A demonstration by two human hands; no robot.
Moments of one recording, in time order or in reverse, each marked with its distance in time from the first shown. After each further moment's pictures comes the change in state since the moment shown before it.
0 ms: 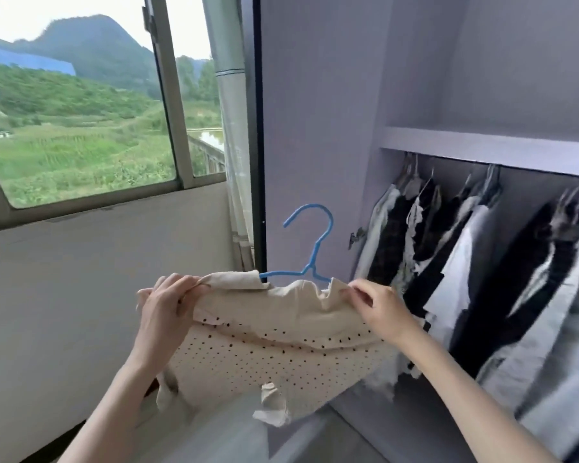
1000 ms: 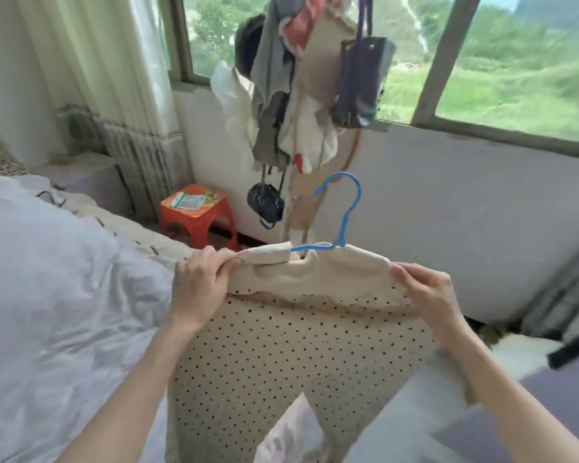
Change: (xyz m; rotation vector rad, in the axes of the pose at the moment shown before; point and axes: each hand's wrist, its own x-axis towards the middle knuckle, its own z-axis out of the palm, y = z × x) left_hand -0.369 0.069 -0.288 0.880 0.360 -0.762; right_hand -0.119 -0.244 0.207 0.814 -0.784 -0.243
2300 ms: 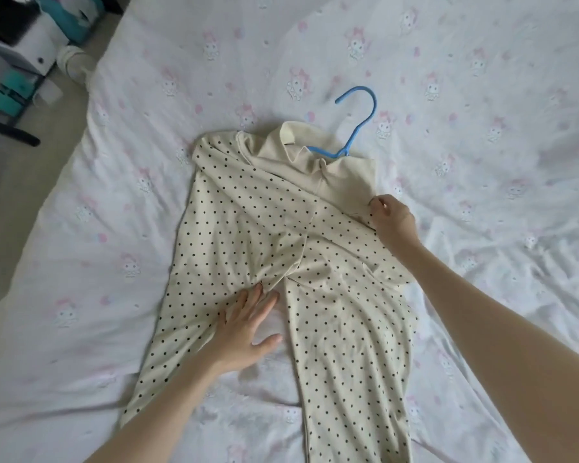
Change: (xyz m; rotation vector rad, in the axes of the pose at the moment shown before) left_hand -0.610 -0.353 -0.161 -0.203 -0.471 -1.540; right_hand -0.351 0.073 0.868 -0.614 -1.390 -0.303
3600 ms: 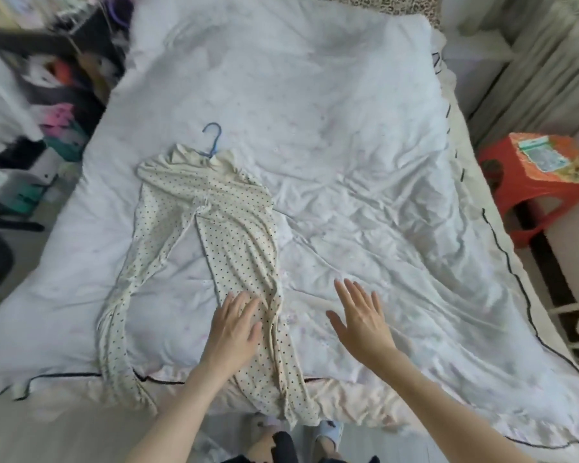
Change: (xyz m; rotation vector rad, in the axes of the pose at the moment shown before) left_hand -0.256 0.272 0.186 0.218 0.458 0.079; right_hand -0.470 0.239 -0.194 -0.470 -0.031 -0.245
